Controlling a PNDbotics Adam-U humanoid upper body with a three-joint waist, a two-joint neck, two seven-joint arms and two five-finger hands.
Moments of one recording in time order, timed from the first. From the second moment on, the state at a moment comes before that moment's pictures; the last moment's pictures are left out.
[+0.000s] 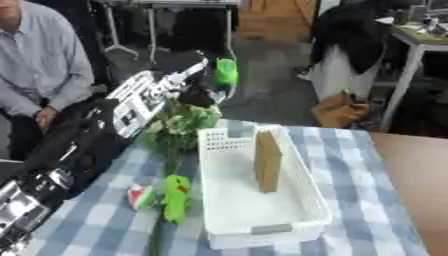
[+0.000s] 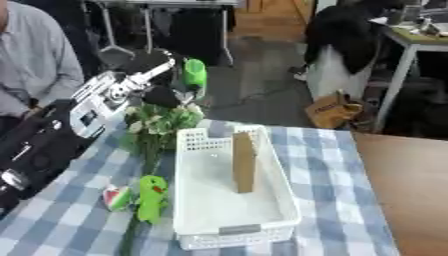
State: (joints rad) left arm -0.89 0.56 -0.43 -1.21 -0.56 0.05 -0.23; right arm -0.20 -0.62 -0.27 -1.98 -0.48 -0.59 -0.46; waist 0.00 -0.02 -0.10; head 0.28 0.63
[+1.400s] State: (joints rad) left arm -0.94 0.44 -0.50 -1.02 -0.71 -0.16 -0.49; right arm -0.21 -0.62 -0.27 -1.98 -0.49 -0.58 -0.46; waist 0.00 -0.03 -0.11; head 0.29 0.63
